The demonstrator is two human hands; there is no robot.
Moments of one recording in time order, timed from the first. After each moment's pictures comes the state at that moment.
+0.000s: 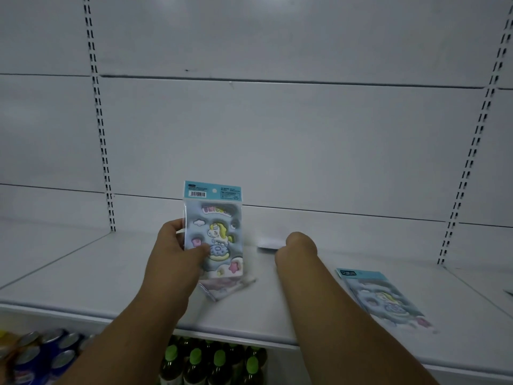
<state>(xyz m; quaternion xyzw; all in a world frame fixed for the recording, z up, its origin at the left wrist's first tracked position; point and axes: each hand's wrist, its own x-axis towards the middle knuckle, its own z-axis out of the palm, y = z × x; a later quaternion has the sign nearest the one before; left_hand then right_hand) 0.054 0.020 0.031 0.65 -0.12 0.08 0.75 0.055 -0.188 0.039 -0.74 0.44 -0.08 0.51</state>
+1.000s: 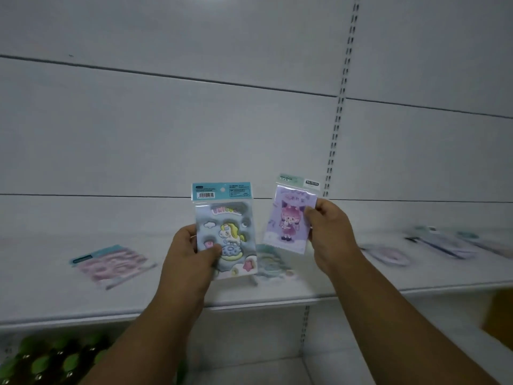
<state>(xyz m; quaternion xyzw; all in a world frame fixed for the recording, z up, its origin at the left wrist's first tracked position) -0.069 -0.114 0.015 0.60 -0.23 -0.06 0.77 -0.178 -0.309 0.061 -0.65 0.19 -0.47 0.57</state>
